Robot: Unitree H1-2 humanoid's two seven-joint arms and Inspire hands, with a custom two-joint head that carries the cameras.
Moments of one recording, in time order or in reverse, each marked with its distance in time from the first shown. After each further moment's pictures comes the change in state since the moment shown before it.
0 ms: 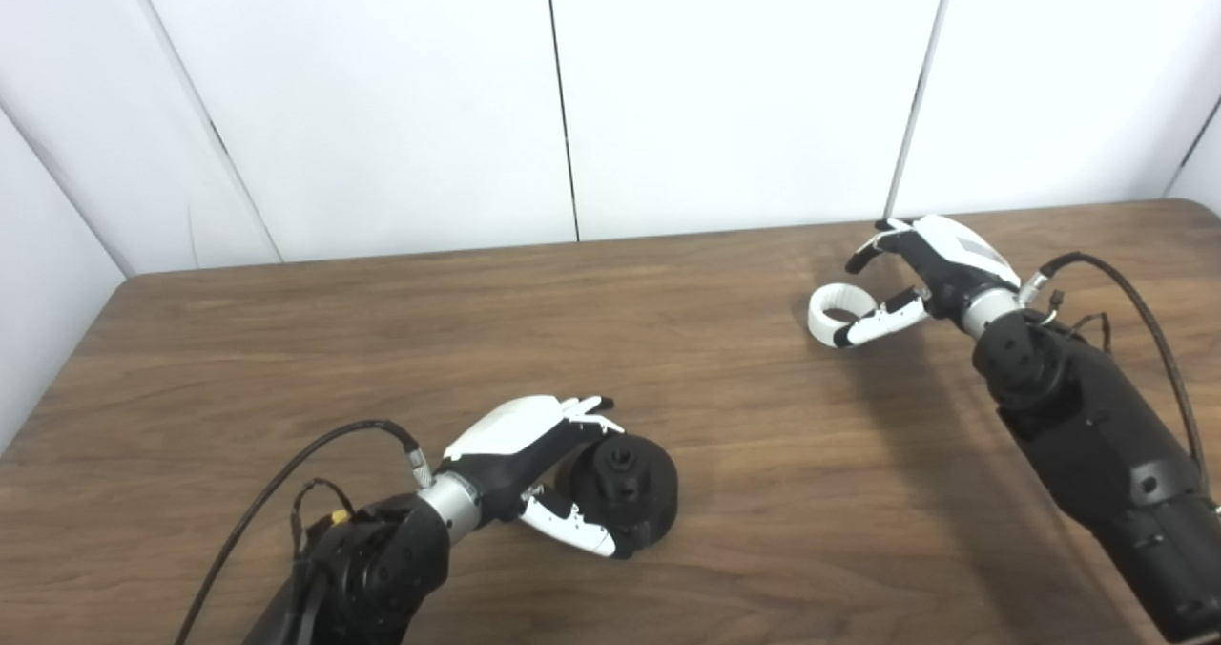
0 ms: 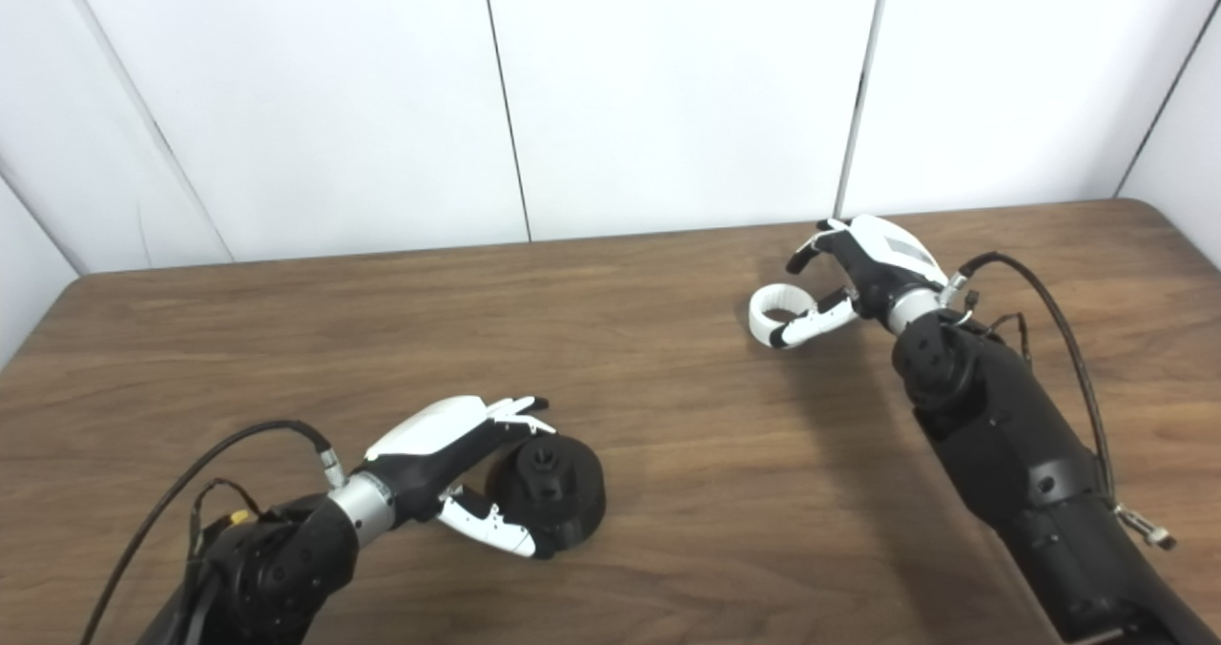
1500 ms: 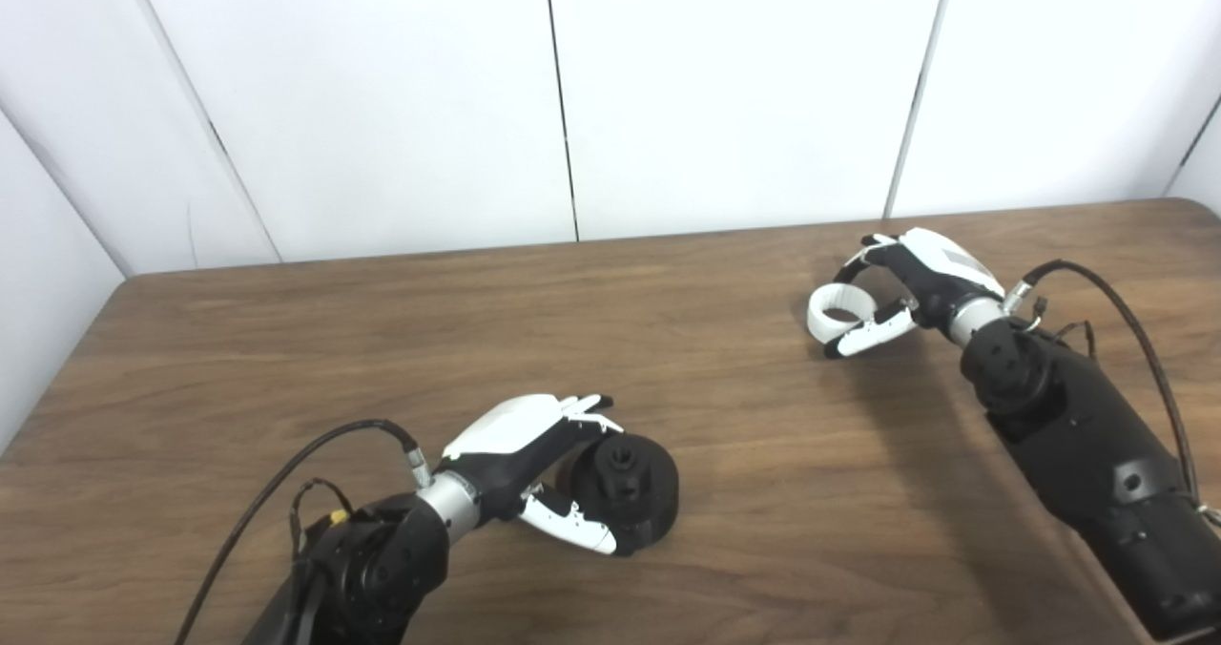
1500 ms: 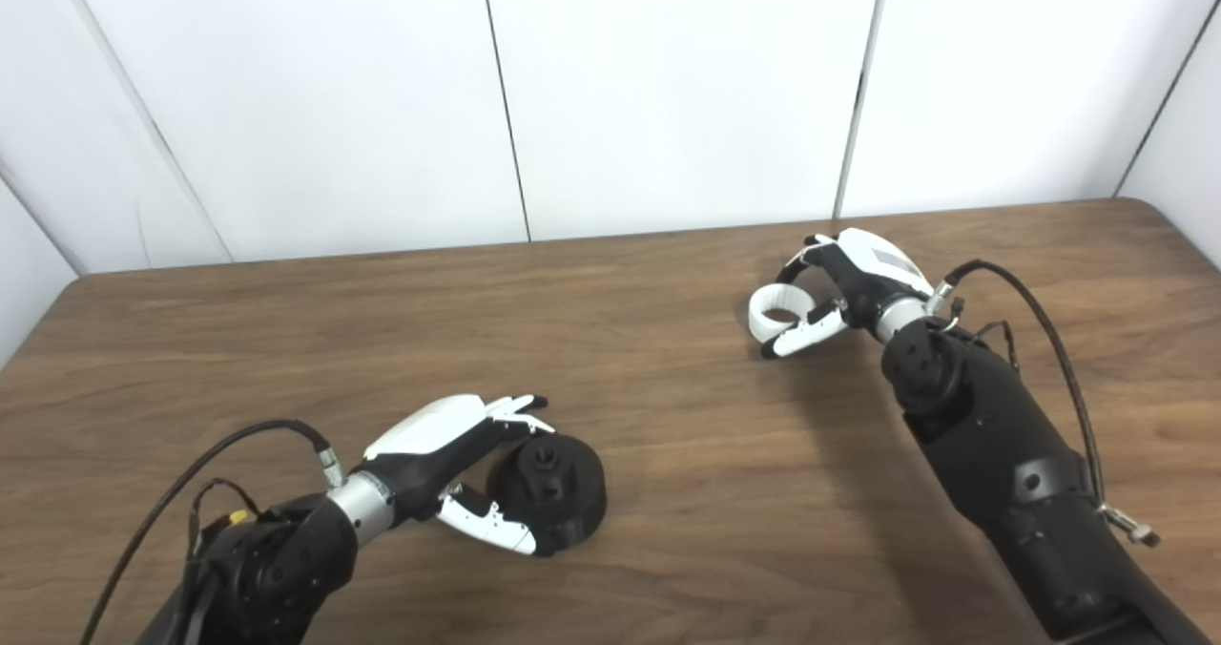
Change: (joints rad) left arm 0.001 -0.001 0.002 -0.004 0.002 0.001 0.000; right arm -0.005 0.021 0.013 0.062 0.015 -0.037 -0.008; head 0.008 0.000
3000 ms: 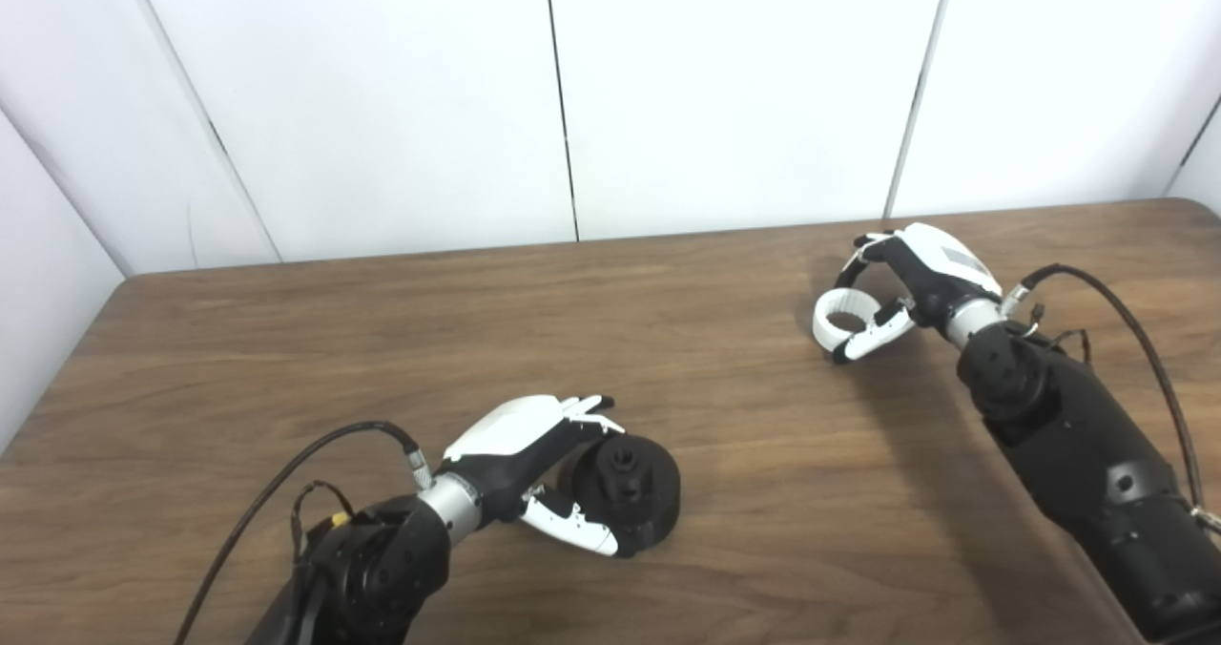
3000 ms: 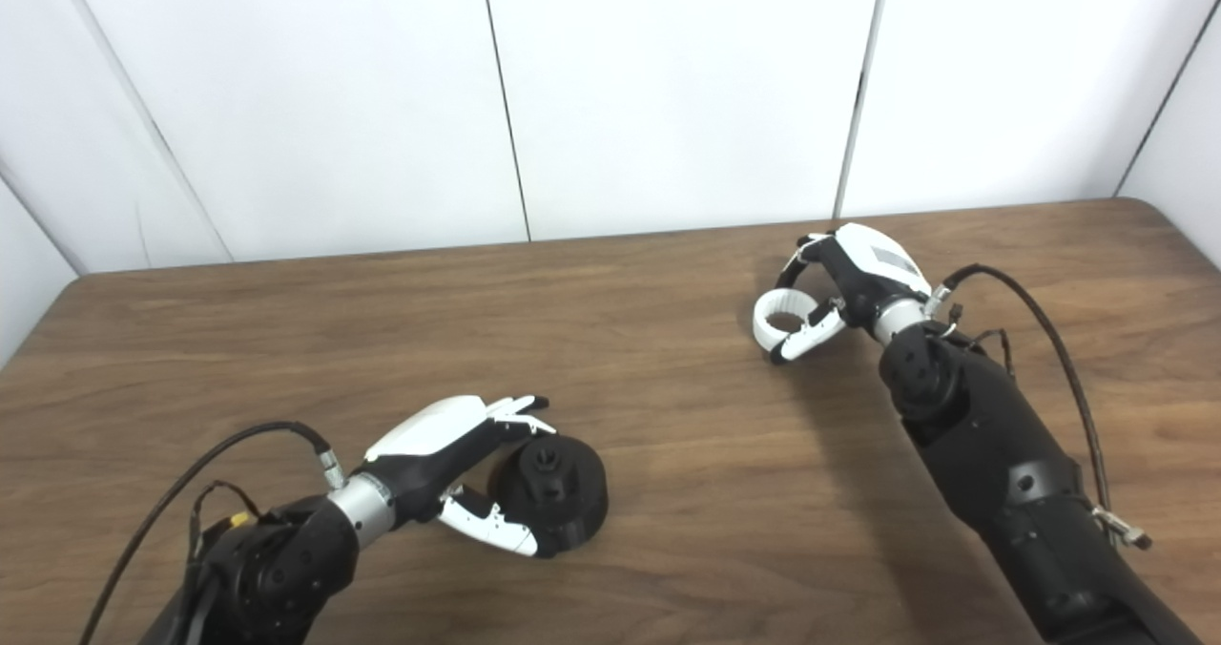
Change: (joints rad) left arm 0.004 -0.004 -0.001 -0.008 0.003 0.006 -0.001; right arm 0.000 0.010 -0.012 0.044 0.000 -0.075 -0.077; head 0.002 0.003
